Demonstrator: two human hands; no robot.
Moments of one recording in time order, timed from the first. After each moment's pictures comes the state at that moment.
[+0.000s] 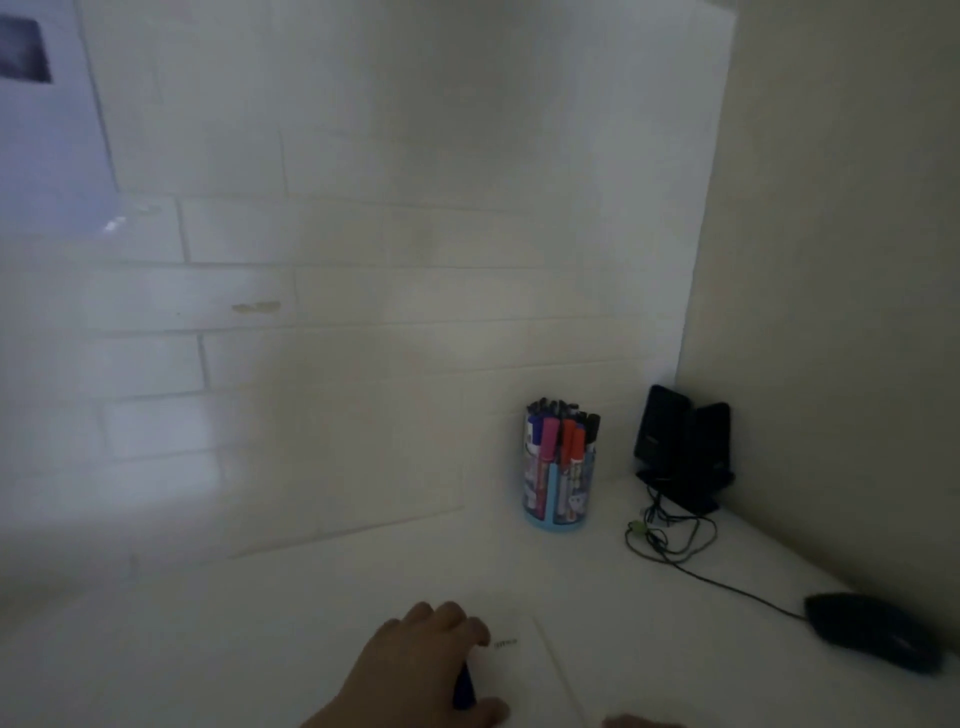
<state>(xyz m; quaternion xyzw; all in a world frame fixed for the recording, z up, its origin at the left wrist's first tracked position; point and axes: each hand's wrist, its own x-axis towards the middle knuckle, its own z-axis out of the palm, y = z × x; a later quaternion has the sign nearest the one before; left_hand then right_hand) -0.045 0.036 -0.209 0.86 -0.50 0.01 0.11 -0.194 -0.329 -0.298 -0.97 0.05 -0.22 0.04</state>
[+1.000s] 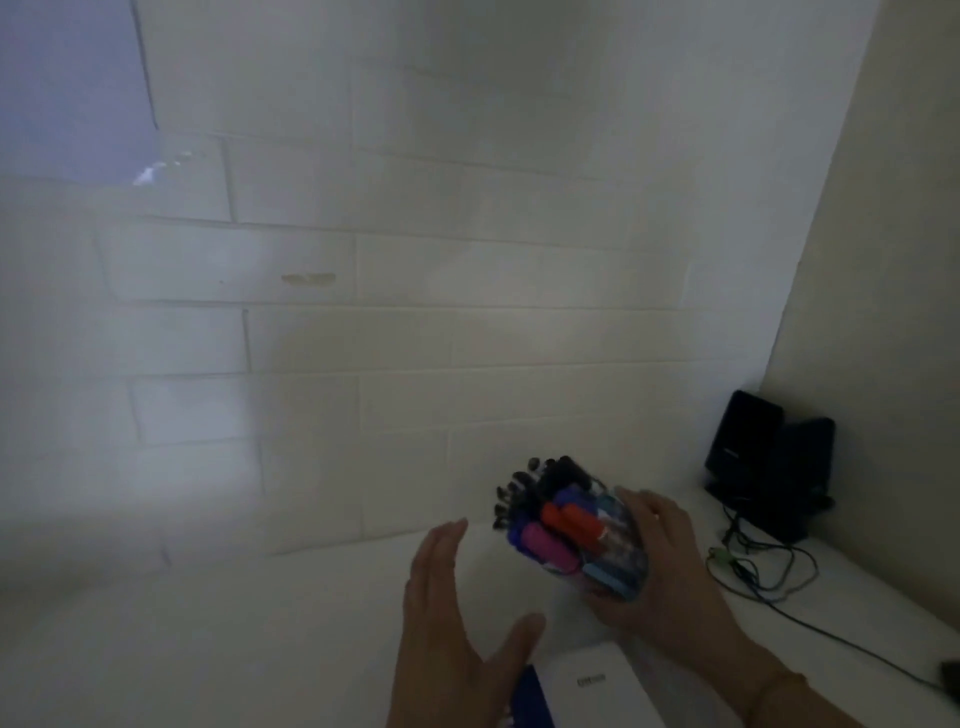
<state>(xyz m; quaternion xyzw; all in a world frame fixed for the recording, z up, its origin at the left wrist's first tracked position) 0.007 0.035 -0.245 0.78 -0.24 0.18 0.54 -0.013 -0.206 -0.222 -0.93 -0.01 -0.33 0.18</state>
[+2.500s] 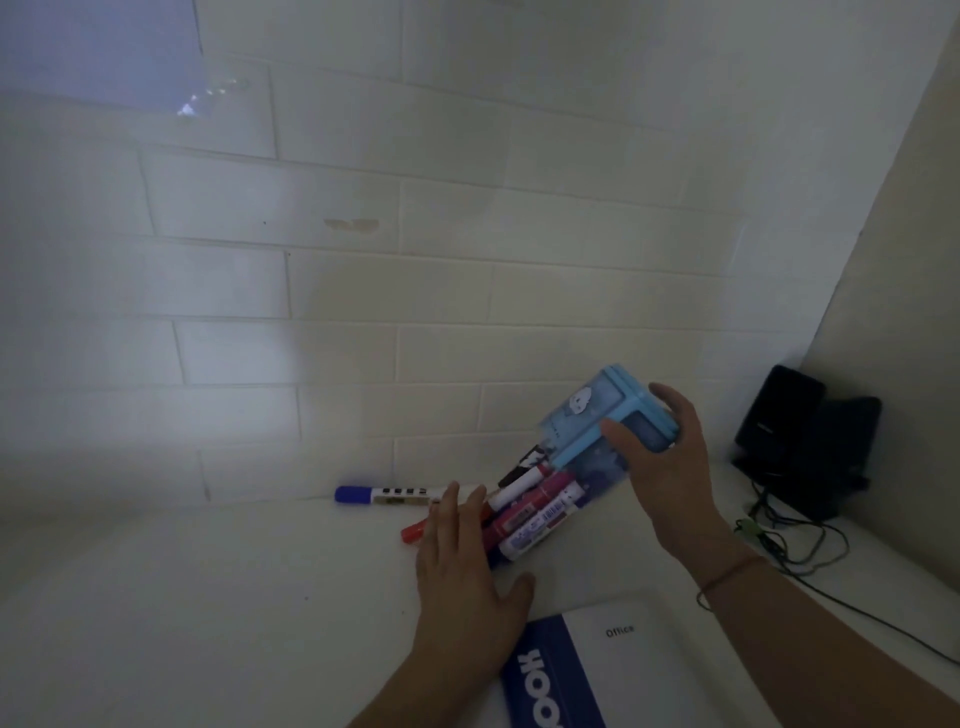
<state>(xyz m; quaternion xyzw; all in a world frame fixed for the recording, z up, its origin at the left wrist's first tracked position) 0.020 0.042 -0.253 0.87 -0.19 0.13 0.44 0.033 -0.157 -0.166 -0.68 0.01 -0.35 0.64</state>
